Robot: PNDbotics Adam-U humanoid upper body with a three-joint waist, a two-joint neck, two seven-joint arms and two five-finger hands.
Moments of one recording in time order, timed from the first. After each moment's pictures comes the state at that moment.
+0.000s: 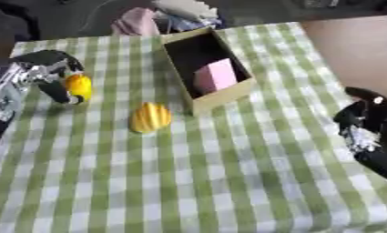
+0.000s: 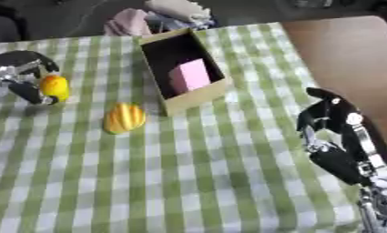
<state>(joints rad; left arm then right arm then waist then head) -0.53 0.80 -0.11 -1.12 -0.86 0.03 -0.40 -0.25 -0.20 0.17 -1.74 0.24 -0.15 0.14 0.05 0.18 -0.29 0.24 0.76</state>
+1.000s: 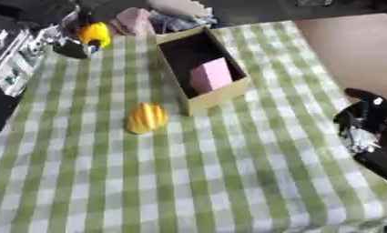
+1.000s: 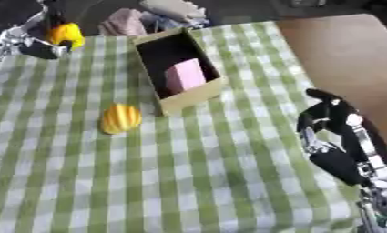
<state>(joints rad) -0.73 0.75 -0.18 -1.33 -0.81 0.03 -0.21 -0.25 -0.20 0.17 -1.74 0.24 -0.15 0.15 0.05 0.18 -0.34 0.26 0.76</state>
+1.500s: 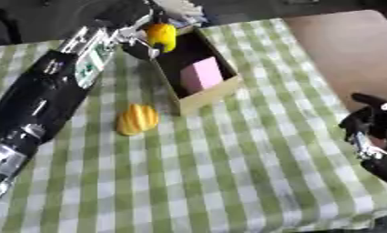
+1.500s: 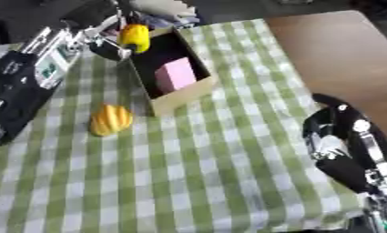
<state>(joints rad) -0.79 0.59 -0.25 -1.20 -0.94 -0.02 -0.20 -0.26 -0.19 0.19 -1.74 0.23 -0.15 0.16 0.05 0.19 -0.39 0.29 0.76</state>
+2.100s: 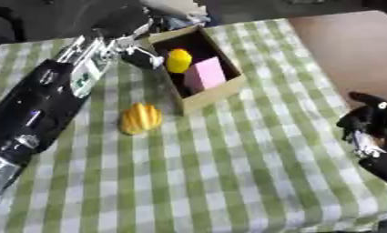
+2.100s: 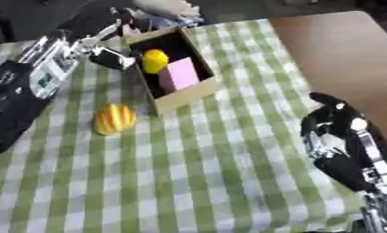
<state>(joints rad) -0.65 0.72 -0.27 -1.48 -0.73 -0.08 -0.37 -0.26 -0.19 0.18 -1.74 0.24 -0.15 0.16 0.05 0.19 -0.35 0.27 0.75</state>
